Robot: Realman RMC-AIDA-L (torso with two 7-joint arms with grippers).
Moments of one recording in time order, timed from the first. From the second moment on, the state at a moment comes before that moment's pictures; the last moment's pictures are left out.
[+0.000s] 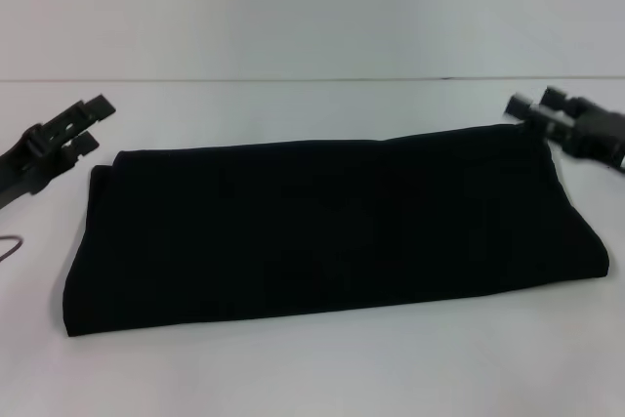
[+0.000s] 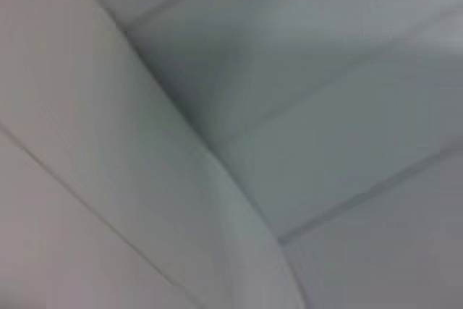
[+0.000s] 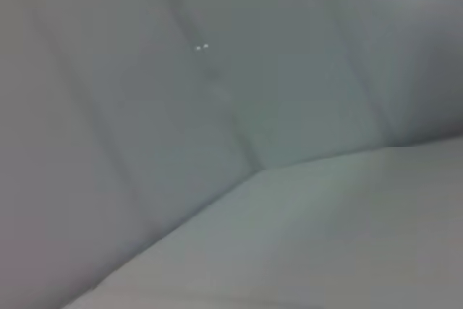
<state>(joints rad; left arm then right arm) -0.48 -2.00 0.27 0.40 1.85 1.38 -1.95 0.57 2.06 -0.38 -0.44 -1.82 -1.33 1.32</state>
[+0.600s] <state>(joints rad) -0.32 -1.97 0.30 0.60 2.20 1.65 -2.31 0.57 2.09 -0.58 -0.35 -1.94 -1.39 0.88</state>
